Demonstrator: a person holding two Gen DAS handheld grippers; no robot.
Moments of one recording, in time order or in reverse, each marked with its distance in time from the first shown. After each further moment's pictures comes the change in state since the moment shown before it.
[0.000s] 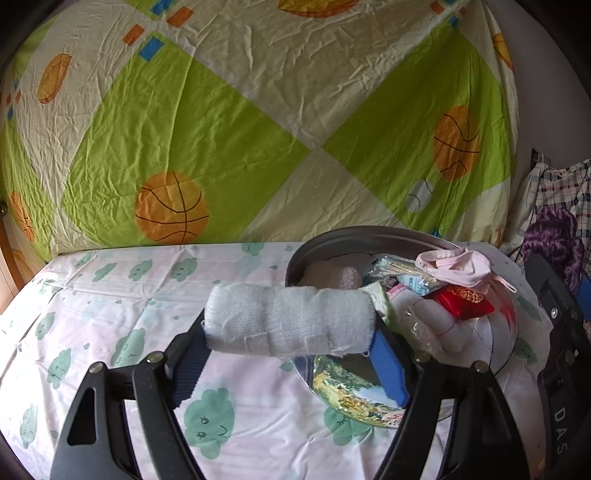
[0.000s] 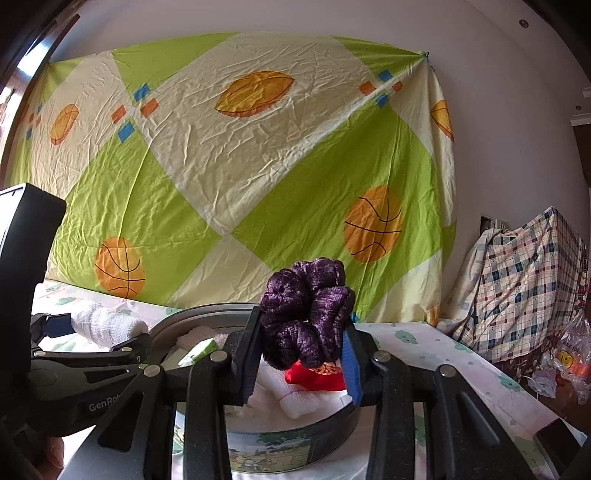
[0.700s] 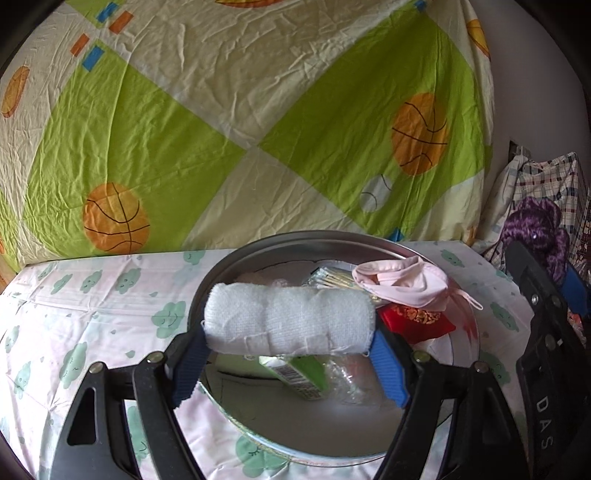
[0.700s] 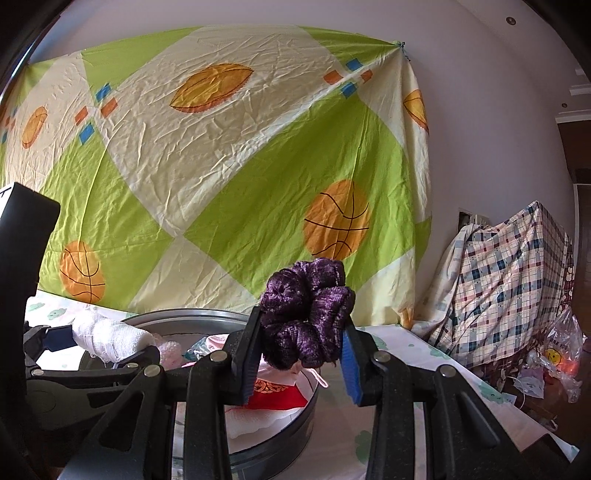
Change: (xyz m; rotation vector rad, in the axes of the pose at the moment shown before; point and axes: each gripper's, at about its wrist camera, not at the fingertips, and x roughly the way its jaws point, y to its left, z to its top) left arm 0.024 -0.060 0.015 0.028 0.020 -0.096; right arm 0.029 -0.045 0.005 0.017 0.007 -0.079
